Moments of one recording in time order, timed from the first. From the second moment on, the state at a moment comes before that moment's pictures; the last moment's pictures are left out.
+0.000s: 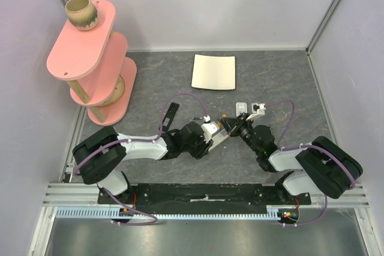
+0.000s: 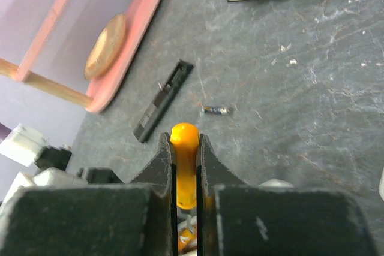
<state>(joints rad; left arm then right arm) -1.01 1.58 0.67 0.13 0.04 -0.10 0.64 1.38 0.16 1.14 0.05 0.77</state>
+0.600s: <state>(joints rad) -1.01 1.60 0.69 0.14 0.04 -0.10 0.67 1.38 0.17 1.17 -0.08 0.87</state>
